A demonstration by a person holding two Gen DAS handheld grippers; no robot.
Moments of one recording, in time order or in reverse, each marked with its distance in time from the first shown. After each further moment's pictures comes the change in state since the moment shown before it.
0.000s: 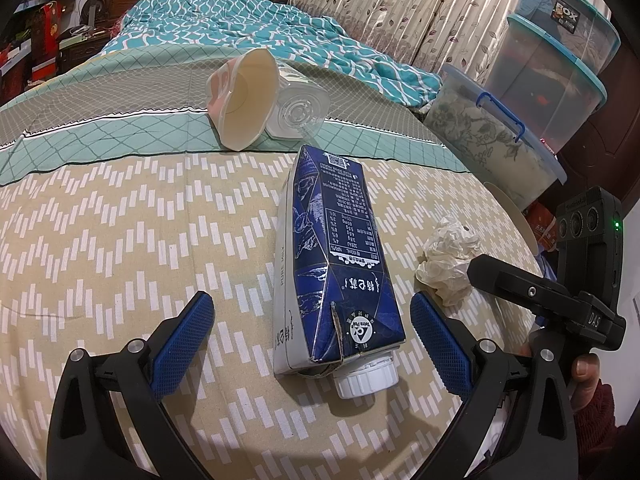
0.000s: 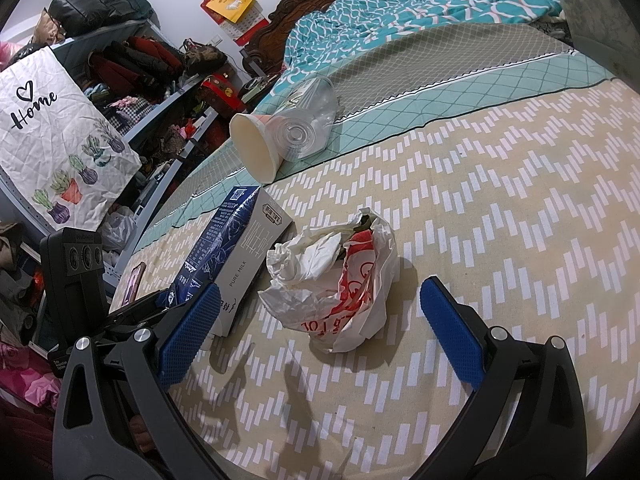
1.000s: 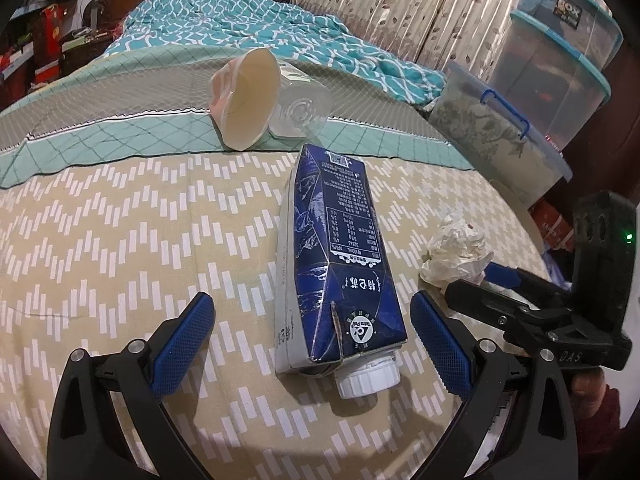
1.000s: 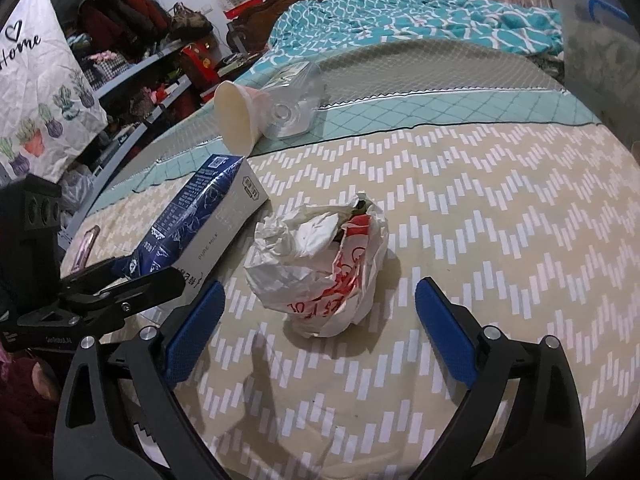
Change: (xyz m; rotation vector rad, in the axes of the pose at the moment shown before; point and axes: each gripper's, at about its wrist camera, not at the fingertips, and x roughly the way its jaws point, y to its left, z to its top) left arm -0.002 0.006 -0.001 0.022 0.012 0.040; right arm 0.003 0.021 -0.005 -0.154 0.045 -0.204
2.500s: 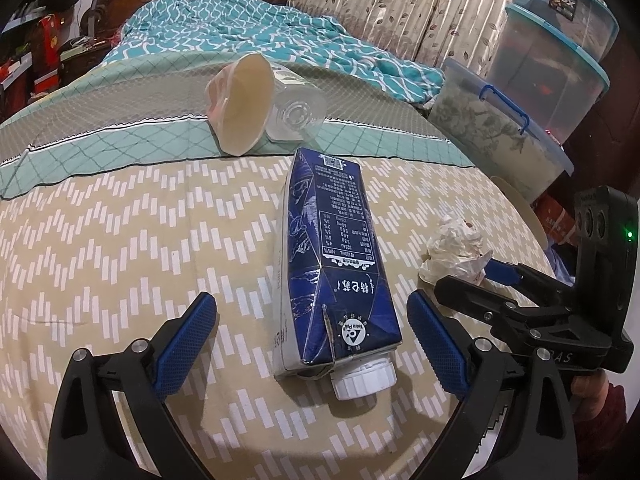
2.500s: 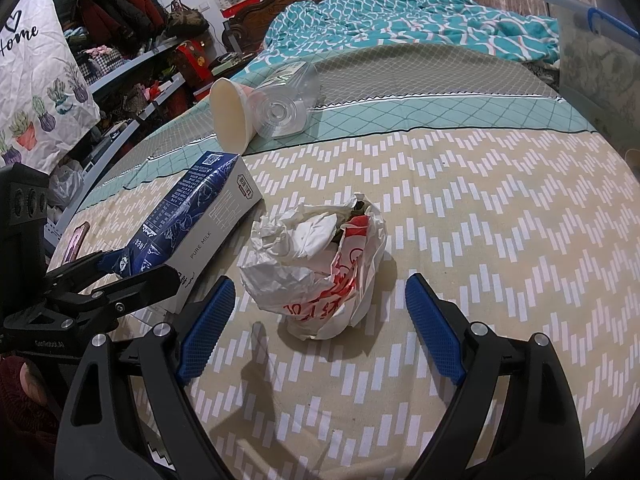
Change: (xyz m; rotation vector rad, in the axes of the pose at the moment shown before) left arm 0.000 -0.010 0.006 0.024 -0.005 0.010; right arm -0.002 0.002 -0.003 -0.004 -0.011 -0.035
